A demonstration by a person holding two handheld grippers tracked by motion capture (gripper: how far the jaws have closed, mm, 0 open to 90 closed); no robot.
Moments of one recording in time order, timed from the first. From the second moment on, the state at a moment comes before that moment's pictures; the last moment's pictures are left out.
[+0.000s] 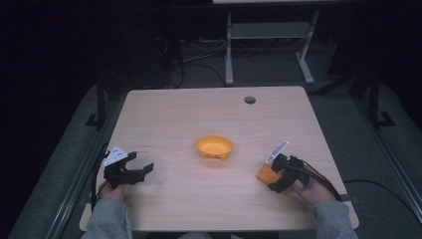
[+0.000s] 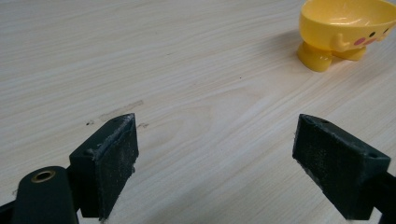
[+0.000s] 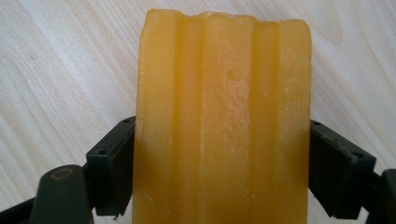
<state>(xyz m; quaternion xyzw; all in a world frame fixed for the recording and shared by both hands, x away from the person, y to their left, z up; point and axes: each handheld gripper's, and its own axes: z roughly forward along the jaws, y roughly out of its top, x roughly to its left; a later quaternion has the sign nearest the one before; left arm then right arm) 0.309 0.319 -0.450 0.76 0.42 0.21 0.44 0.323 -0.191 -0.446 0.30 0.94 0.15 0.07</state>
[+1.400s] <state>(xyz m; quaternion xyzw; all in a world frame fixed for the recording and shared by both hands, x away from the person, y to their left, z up) 0.308 0.321 -0.449 0.76 0.42 0.21 0.45 0.358 -0.162 -0.399 0.24 0.95 0.18 0.07</state>
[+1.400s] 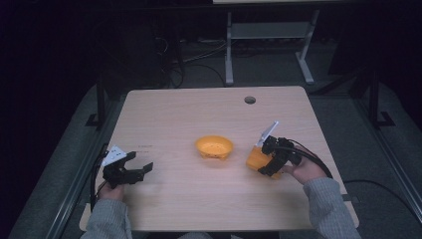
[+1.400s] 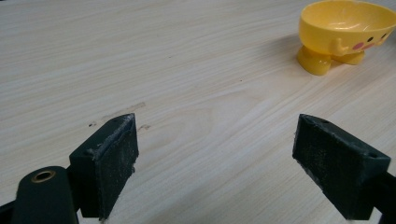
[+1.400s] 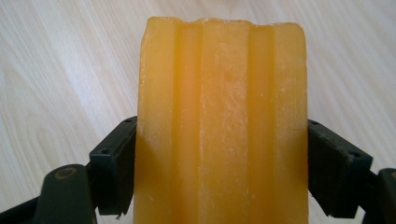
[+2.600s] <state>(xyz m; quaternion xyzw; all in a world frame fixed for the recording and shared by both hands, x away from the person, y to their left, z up) 0.308 0.322 -0.449 0.76 0.43 0.21 0.45 0.398 -0.105 -0.372 0.18 0.97 0.17 0.07</state>
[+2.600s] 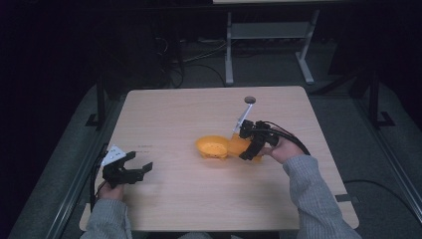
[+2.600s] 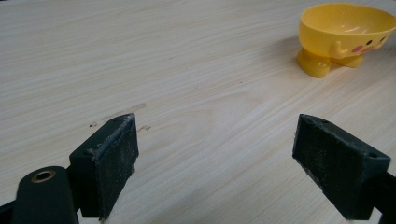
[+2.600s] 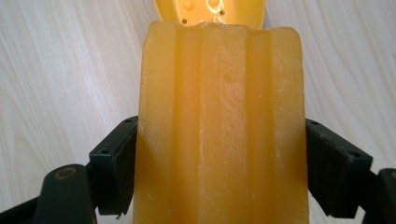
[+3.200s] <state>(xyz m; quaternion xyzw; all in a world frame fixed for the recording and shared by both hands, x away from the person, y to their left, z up) 0.309 0.322 -0.449 0.75 0.42 0.21 0.46 0.413 -0.083 -0.367 0.17 0.97 0.17 0.06</state>
